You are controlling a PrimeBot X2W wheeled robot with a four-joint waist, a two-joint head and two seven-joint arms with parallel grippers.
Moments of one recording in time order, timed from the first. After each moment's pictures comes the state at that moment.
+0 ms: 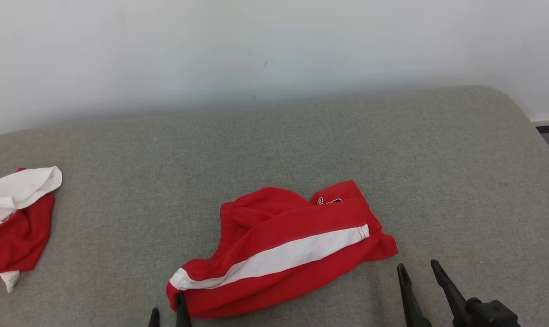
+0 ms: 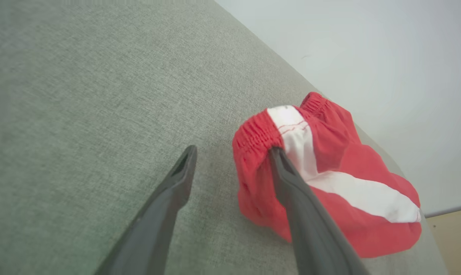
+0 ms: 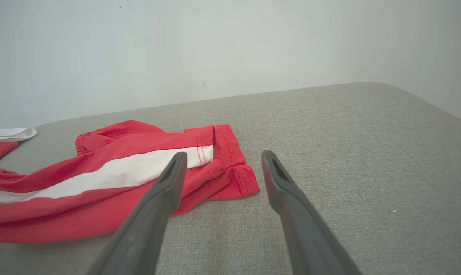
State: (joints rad) left arm 0.00 0.05 -0.26 0.30 -0.84 0.14 -0.26; right arm 0.07 -0.07 0.10 0.14 0.19 0.13 -0.20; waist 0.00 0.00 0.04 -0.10
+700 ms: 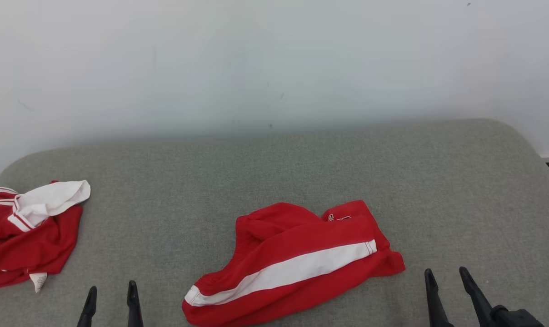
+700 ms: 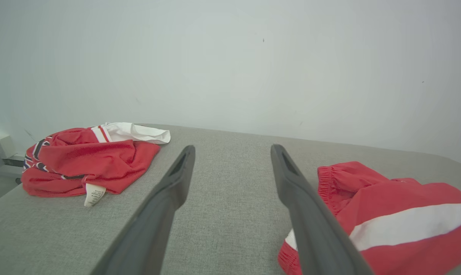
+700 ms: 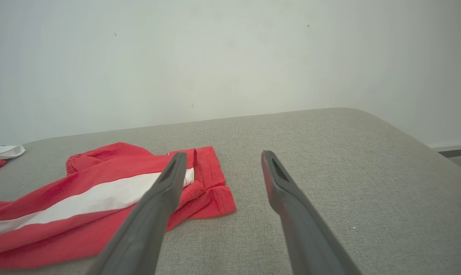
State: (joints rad) left arm 0.14 0.05 0.04 0.05 -0.21 -0.06 -0.26; right arm 0.12 -0.08 0.01 0.12 0.18 0.13 -0.20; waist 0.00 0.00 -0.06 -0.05
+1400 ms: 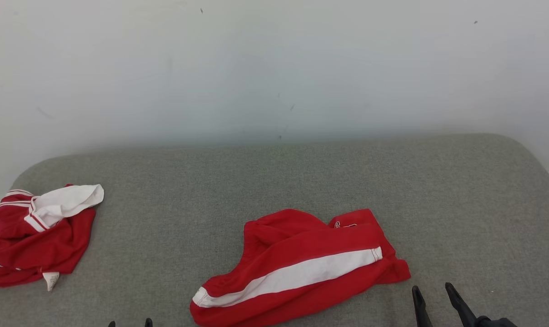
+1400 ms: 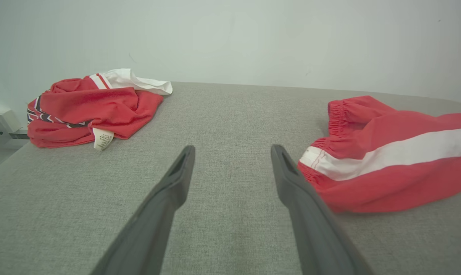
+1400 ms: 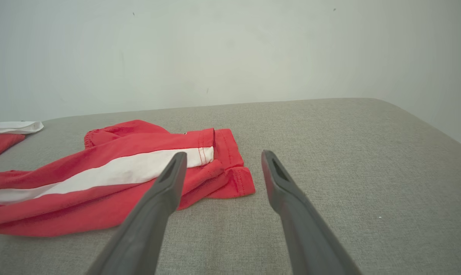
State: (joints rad) left arm 0.16 0.06 0.05 0.24 -0.13 -0.12 -0.26; right arm 0.11 -0.10 0.06 0.22 0.17 0.13 -0.22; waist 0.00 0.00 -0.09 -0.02
